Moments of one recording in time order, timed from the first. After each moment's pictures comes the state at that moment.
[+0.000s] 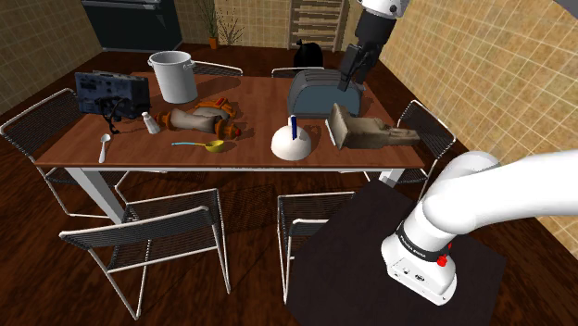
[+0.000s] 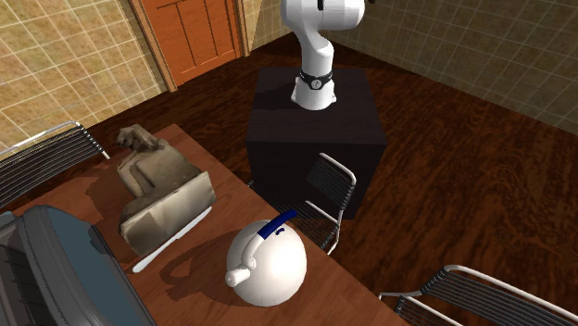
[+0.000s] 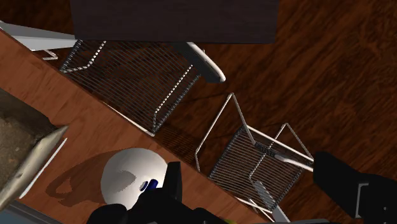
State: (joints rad) arm -0.02 -0.77 -0.02 -2.31 0.10 1.64 -0.11
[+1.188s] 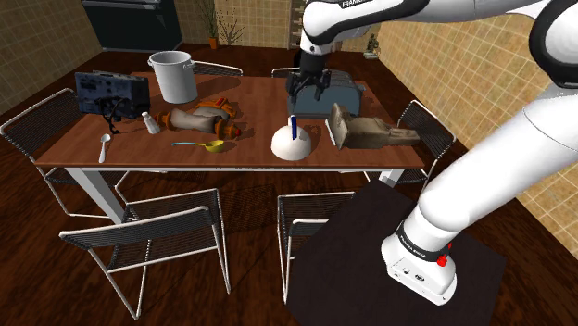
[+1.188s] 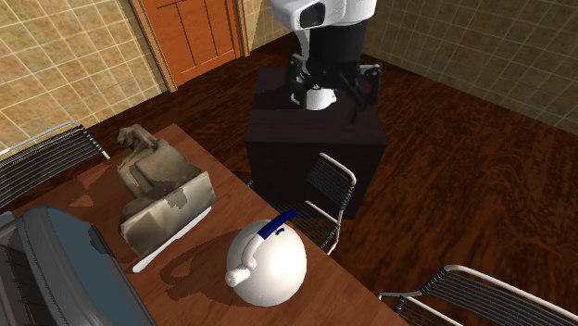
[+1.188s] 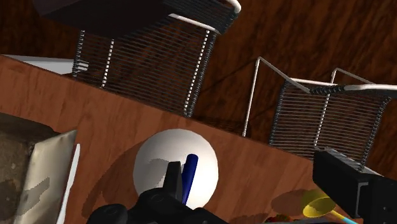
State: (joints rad) arm -0.12 -0.21 0.07 -2.16 0.05 1.99 0.23
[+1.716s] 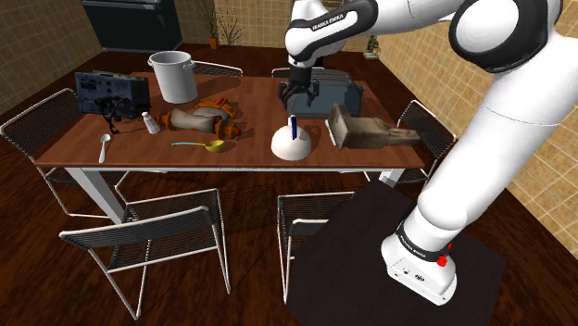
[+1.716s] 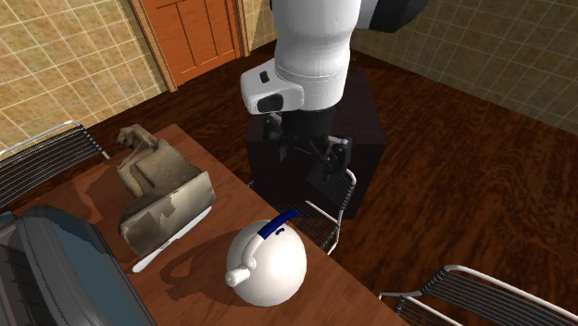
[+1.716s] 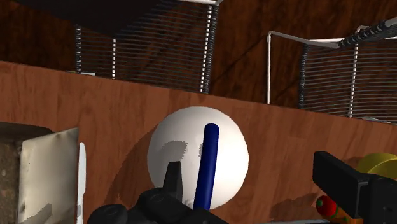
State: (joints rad) arm -0.16 0.09 0.06 -1.98 -0.01 2.07 0.40
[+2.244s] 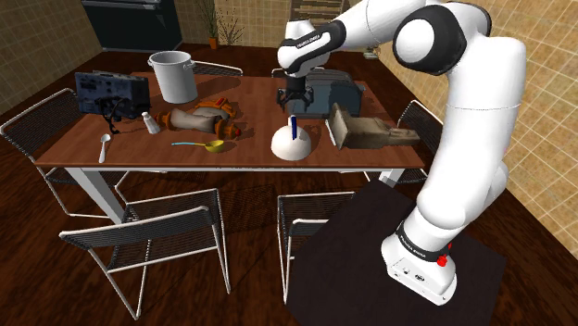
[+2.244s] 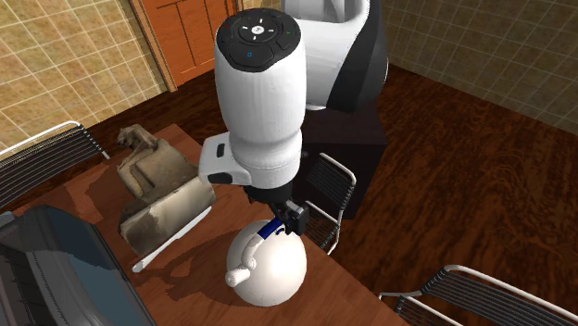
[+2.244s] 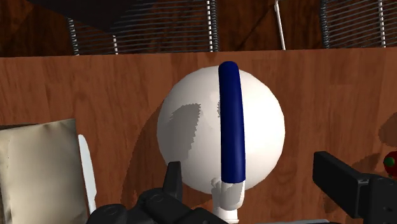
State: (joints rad) arm -0.18 0.38 0.01 -1.74 -0.04 2.09 0.53
